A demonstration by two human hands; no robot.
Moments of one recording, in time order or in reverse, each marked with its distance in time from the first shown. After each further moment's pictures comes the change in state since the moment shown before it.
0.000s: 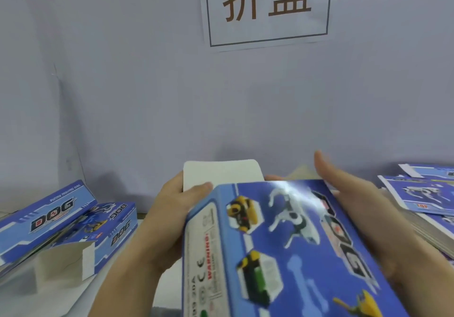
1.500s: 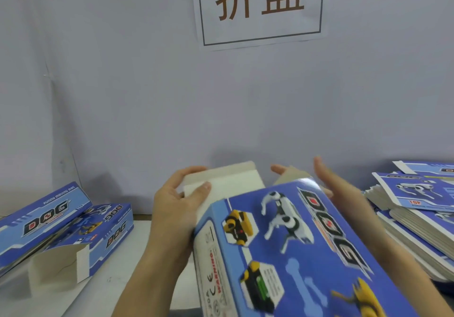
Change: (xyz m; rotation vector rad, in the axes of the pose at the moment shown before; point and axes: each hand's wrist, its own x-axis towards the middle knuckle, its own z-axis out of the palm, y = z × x) left_hand 0.012 -0.020 0.019 -0.140 0.332 0.037; right_hand 0.014 0.011 -0.033 -0.116 0.090 -0.100
